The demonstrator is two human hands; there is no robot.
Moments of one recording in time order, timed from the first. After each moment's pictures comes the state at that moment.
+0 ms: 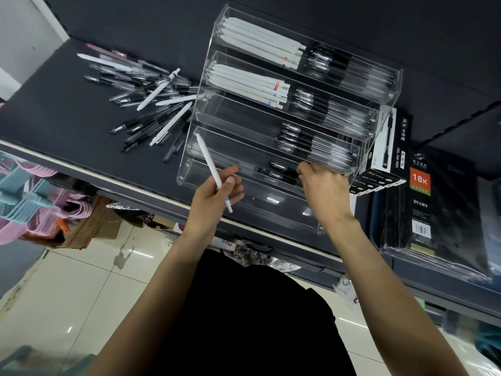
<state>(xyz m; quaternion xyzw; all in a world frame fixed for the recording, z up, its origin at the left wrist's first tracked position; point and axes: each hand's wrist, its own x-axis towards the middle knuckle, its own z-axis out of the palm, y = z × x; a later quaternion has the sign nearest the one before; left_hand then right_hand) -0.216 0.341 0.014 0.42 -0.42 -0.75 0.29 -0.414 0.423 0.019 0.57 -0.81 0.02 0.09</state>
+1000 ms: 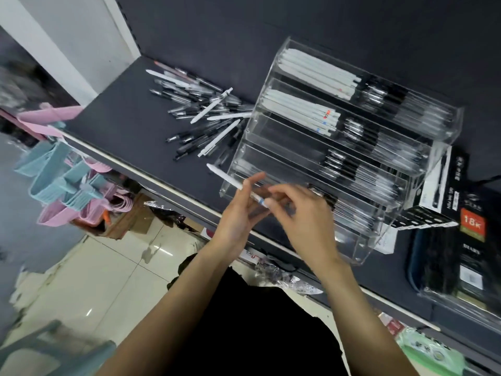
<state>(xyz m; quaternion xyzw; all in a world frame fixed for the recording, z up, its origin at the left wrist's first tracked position) -0.203 0.332 0.042 0.40 -0.36 -0.80 0.27 -0.315 0.391 0.068 0.55 -0.75 0.31 -0.17</state>
